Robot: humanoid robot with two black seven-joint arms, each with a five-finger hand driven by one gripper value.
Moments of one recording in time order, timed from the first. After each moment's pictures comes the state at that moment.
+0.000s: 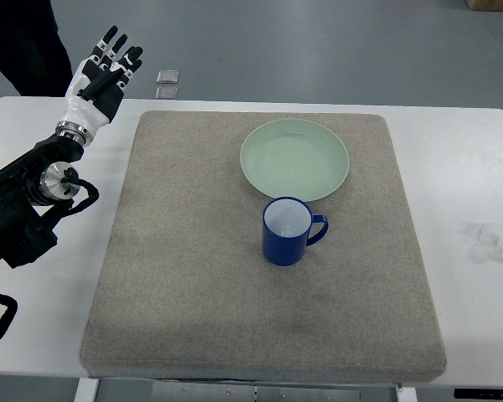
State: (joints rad) left arm -0.84 0.25 -0.74 -0.52 0.06 -0.29 -0.44; right arm 0.02 0.00 0.03 0.13 -0.02 0.04 0.21
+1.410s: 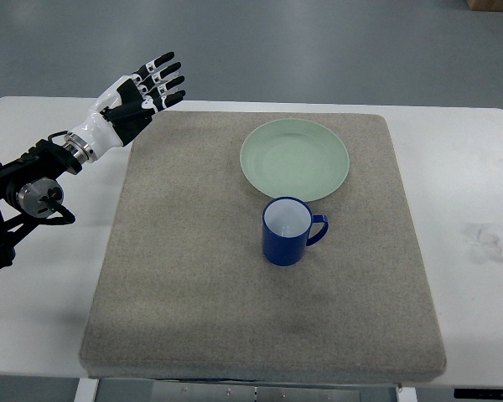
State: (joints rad) left arm -0.83 0.48 -0.42 -0.88 0.20 -0.40 -0.44; right arm 0.02 0.00 0.03 0.13 -0.02 0.04 0.21
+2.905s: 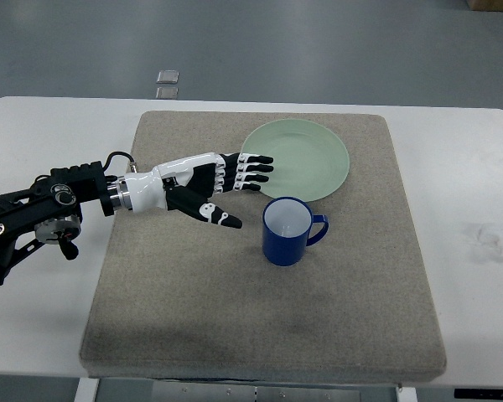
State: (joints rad) left arm -0.81 0.49 -0.36 -1.11 0.71 -0.52 -0.44; right arm 0.02 0.00 0.03 0.13 -0.02 0.04 0.21
